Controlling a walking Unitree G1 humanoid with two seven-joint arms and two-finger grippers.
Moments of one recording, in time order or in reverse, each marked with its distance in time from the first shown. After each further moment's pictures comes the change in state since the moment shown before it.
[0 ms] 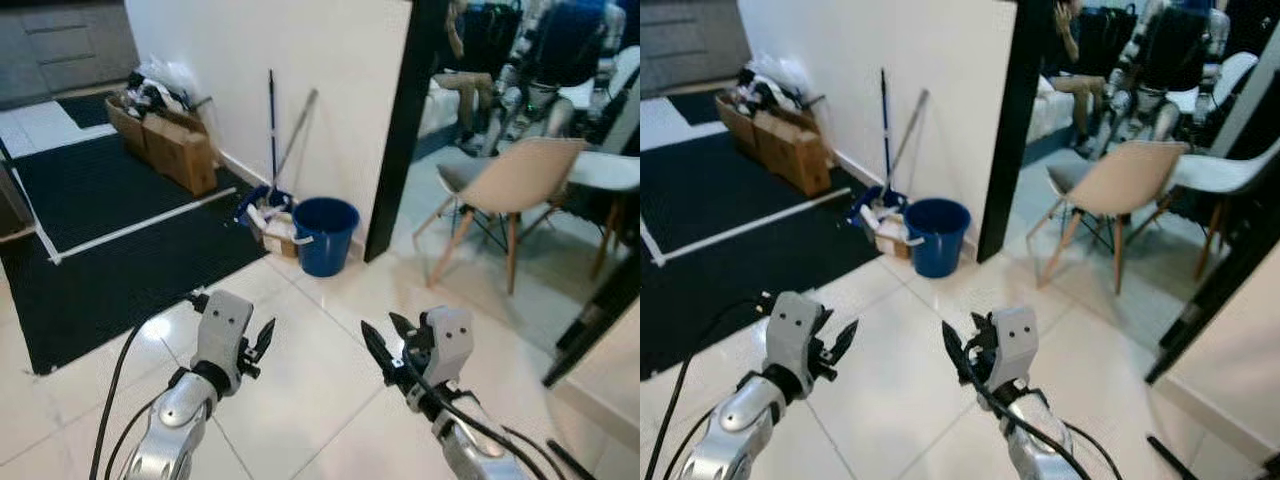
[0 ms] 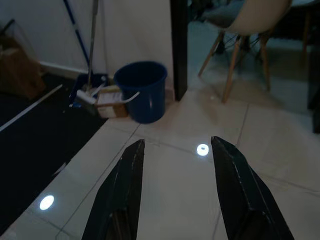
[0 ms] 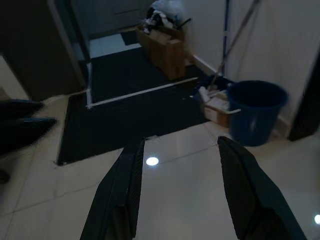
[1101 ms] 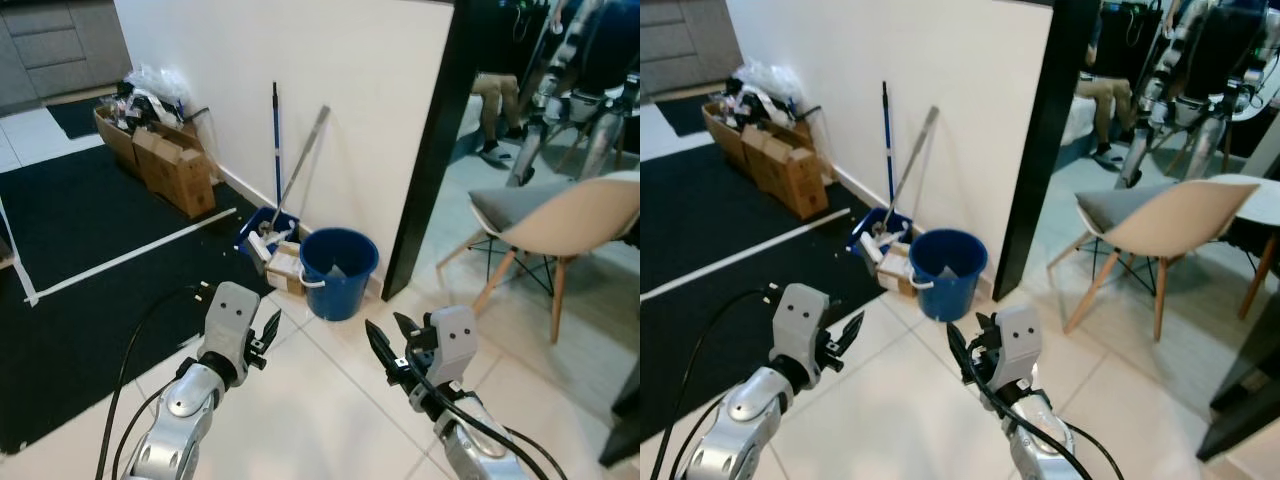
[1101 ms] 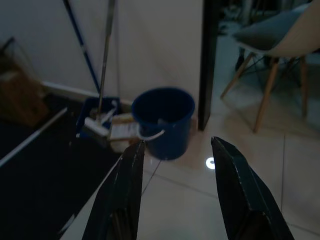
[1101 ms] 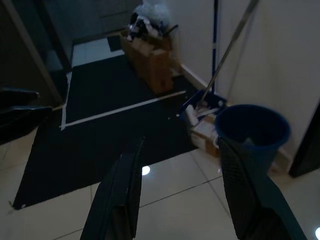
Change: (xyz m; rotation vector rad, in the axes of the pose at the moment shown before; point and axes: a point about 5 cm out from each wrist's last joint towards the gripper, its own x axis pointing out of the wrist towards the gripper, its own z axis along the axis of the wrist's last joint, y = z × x) left arm 0.008 -0.005 0.006 0.005 -0.024 -0.008; right arm -0.003 -0.007 -0.002 -0.007 0.003 -0.035
